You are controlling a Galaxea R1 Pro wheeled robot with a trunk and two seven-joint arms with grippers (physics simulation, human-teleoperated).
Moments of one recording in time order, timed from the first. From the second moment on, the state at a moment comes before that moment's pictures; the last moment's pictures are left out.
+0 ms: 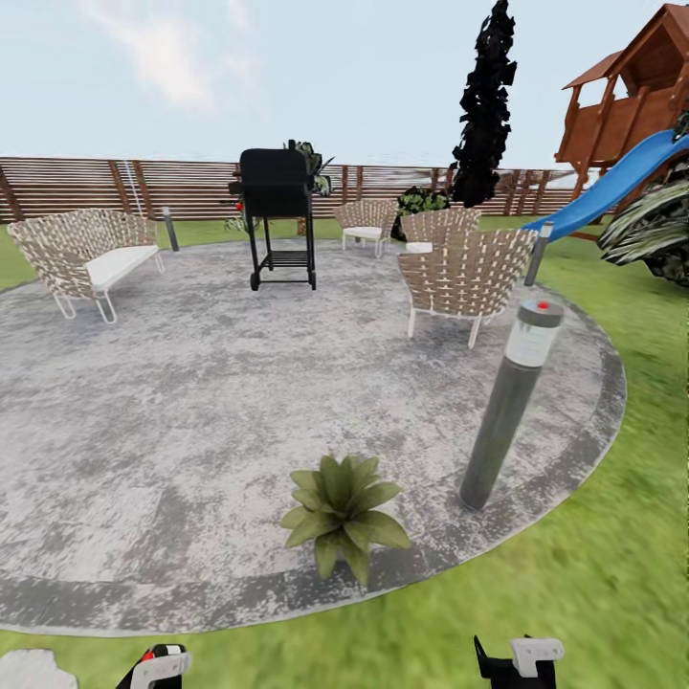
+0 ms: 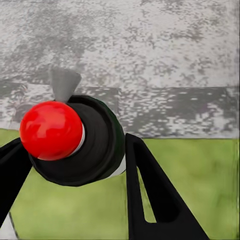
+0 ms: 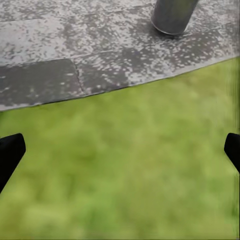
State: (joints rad) left arm -0.25 0.10 0.14 -0.28 0.00 -0.55 0.01; right arm -0.41 -0.11 0.00 -0.03 0.00 -0.66 0.00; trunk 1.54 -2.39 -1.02
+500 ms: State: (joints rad) left arm -0.27 0.15 0.12 -0.30 -0.14 -0.54 -0.24; right arm -0.41 -0.10 0.15 -0.17 0.14 -0.66 0.01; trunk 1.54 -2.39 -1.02
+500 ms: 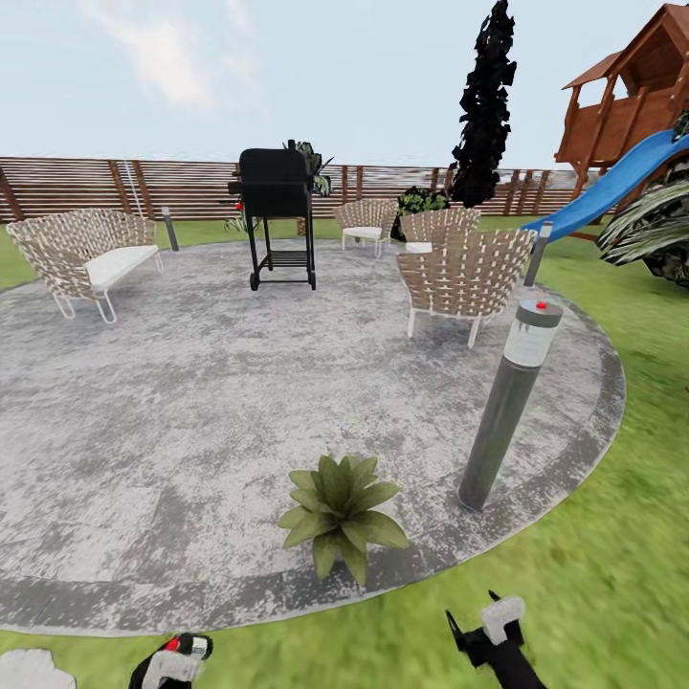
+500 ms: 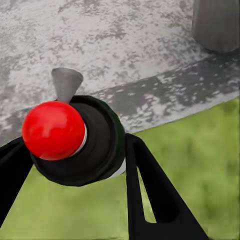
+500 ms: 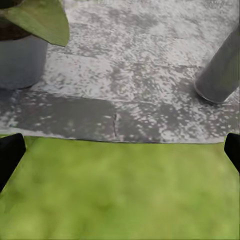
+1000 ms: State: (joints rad) left arm -0.46 0.20 0.13 -0.38 -0.66 -0.26 -0.89; right arm -0.41 -0.01 0.25 -0.44 0.44 -0.40 0.46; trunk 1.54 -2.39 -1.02
